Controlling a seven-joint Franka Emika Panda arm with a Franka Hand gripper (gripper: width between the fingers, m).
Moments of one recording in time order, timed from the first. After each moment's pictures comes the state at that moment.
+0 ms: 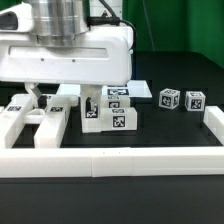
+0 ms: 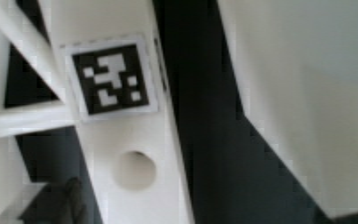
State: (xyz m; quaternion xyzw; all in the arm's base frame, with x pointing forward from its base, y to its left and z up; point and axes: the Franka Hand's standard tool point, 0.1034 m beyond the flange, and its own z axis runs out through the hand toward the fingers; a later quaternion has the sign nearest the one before) arm 0.555 -0.101 0.042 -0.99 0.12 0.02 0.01
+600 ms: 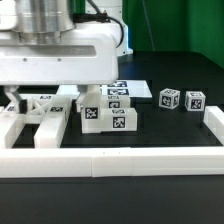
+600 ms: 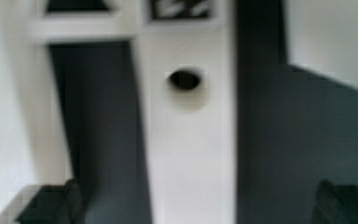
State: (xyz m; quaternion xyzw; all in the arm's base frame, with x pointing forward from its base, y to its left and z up) arm 0.579 -0.128 0.046 -1.00 0.04 -0.01 0.01
